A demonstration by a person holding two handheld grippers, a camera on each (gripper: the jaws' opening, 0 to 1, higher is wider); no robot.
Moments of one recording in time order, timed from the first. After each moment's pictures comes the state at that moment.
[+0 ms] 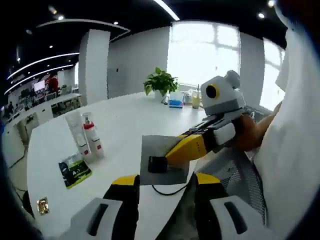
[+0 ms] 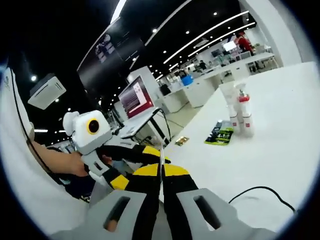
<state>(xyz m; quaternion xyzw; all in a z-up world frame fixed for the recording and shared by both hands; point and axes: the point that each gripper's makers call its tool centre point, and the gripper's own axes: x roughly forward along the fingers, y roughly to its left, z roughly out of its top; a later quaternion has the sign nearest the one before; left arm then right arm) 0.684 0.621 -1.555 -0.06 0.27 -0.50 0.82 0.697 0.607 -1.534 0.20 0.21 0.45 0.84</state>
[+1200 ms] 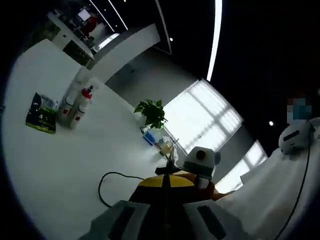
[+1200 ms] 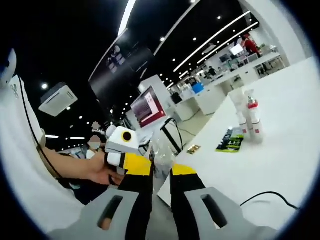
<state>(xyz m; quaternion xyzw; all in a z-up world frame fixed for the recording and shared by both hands) 0.683 0.616 -1.509 -0.38 0.27 -0.52 0.72 0.692 0.607 -1.514 0.22 0.17 0.49 0.83</state>
